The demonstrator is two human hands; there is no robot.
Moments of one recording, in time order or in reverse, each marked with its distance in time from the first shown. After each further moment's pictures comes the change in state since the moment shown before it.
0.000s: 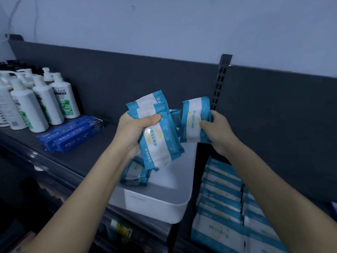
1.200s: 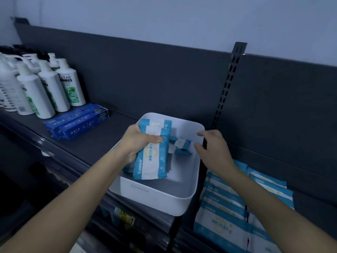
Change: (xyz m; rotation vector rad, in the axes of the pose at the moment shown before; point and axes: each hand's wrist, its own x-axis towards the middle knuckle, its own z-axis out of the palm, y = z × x) left_hand 0.009 -0.047 -0.038 0.334 0.037 -0.311; right_hand -0.038 0.057 0.013 -0.755 -0.066 -0.325
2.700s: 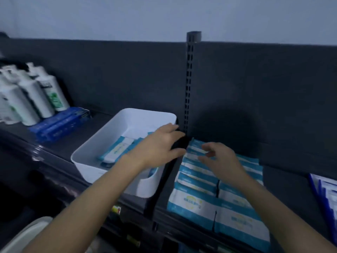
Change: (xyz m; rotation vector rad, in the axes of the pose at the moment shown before) left_hand -0.063 0.001 0.123 1.266 -0.322 0.622; right_hand -0.084 0.075 -0.063 0.123 -0.131 0.160
